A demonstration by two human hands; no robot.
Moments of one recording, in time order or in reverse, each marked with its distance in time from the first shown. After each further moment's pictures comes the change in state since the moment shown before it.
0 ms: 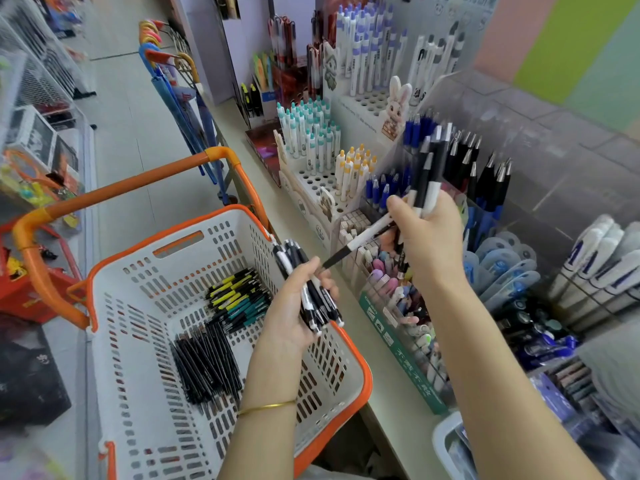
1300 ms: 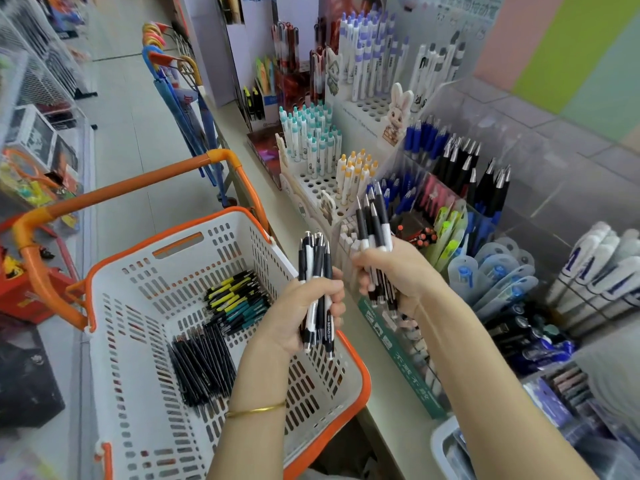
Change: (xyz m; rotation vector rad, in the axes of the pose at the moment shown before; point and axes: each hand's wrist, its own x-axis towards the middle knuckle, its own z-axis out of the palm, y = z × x) left_hand -0.005 0.006 -0.001 0.398 -0.187 -0.019; right_hand -0.002 0.028 0.002 0.036 -0.538 0.393
